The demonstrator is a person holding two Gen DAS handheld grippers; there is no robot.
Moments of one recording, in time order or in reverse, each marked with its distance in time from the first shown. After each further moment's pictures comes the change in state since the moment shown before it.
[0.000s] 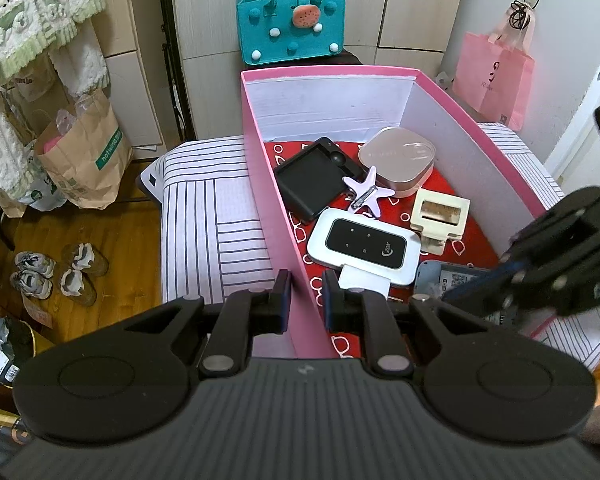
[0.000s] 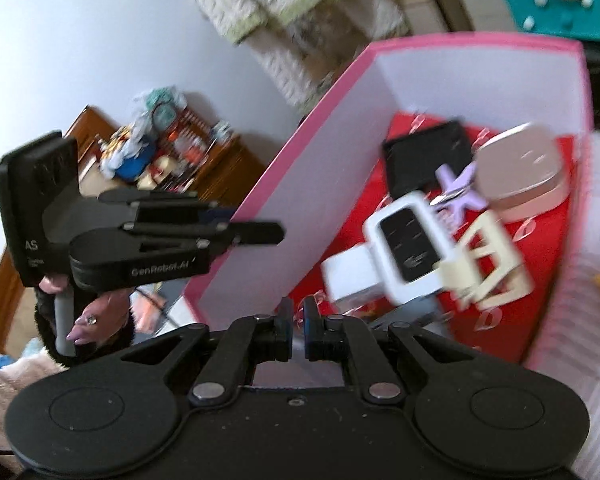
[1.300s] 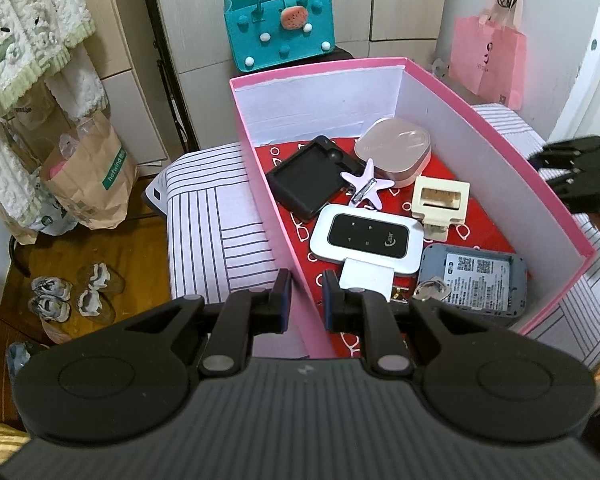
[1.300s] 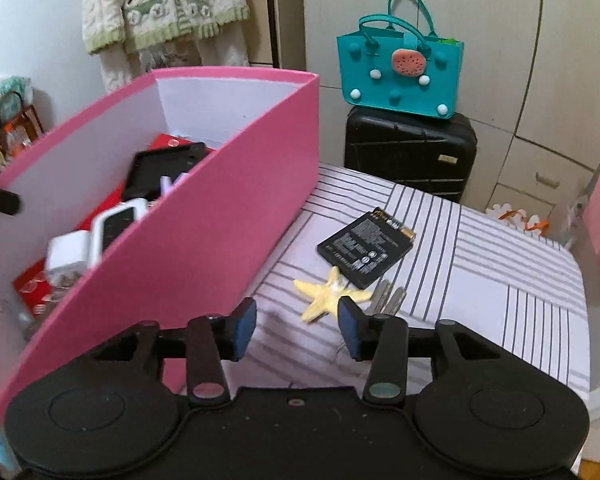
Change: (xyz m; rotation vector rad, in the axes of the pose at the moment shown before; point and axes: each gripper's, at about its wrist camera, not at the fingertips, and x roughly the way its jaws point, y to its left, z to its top) left arm -0.001 -0.012 -0.001 0.099 0.003 0.044; right arm -0.047 -0.077 -0.038 -0.165 -0.194 -0.691
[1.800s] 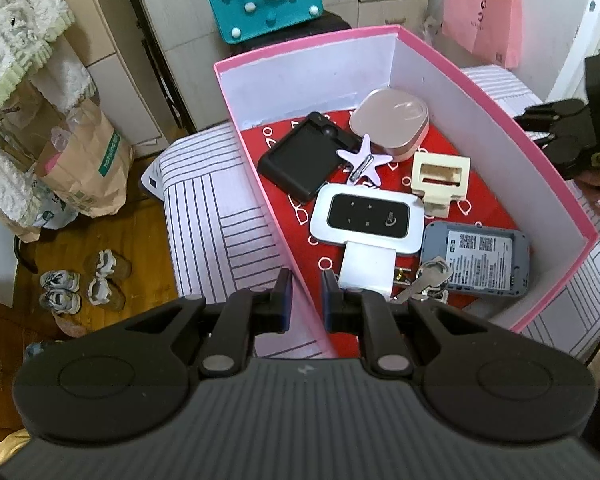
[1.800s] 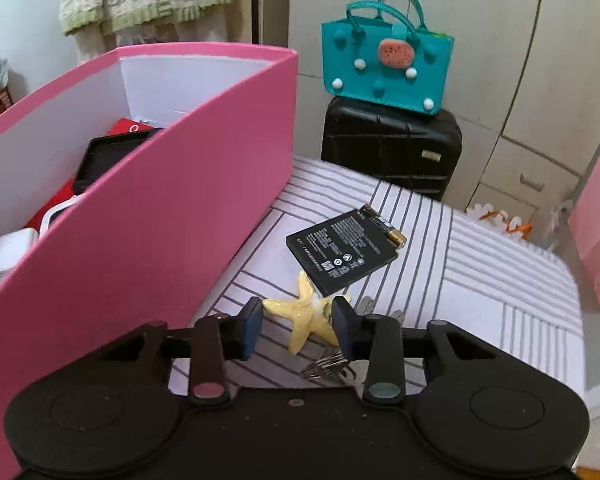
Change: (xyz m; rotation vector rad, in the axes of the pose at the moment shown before) left arm 0.006 -0.003 0.020 0.068 0.138 0.002; right arm 0.018 -0.001 0.008 -0.017 0.018 -0.060
